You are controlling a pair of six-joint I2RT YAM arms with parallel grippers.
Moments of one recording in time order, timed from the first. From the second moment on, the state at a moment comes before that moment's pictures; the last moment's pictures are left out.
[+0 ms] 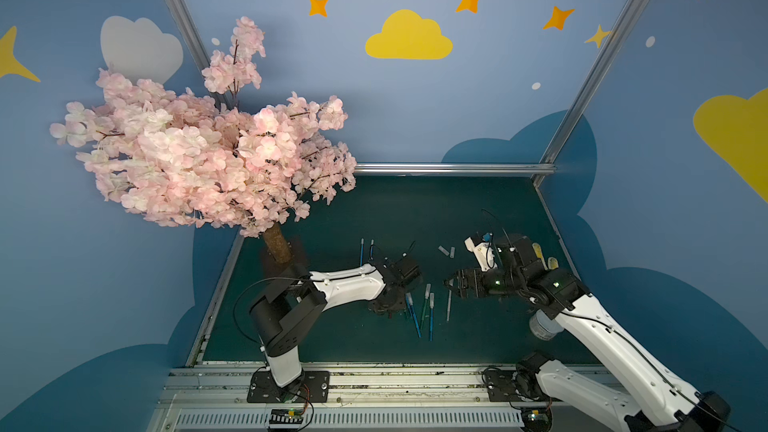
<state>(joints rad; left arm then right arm) -0.91 1.77 1.06 -0.71 -0.06 -0.91 0.57 0.94 0.90 -0.81 -0.35 0.41</state>
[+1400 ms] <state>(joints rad) -0.90 1.71 1.03 -0.69 -0.06 -0.83 0.58 1.01 0.89 -0.79 -0.33 0.43</state>
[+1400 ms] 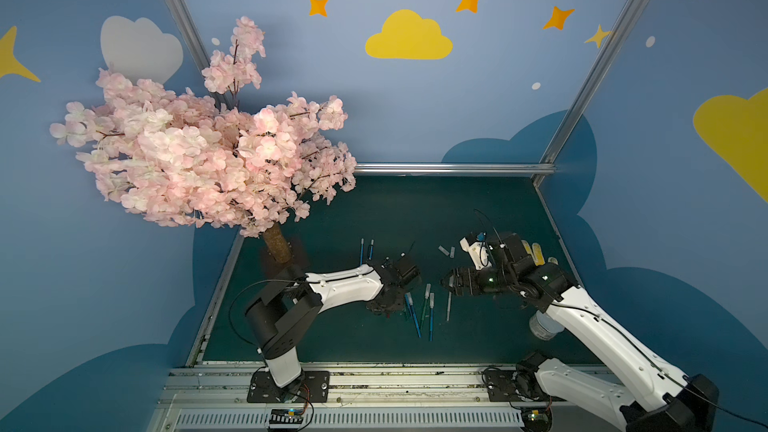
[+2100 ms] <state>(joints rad) -0.90 1.47 0.83 -0.24 0.19 -0.67 0.58 1.16 0.93 -0.64 -0.32 0.66</state>
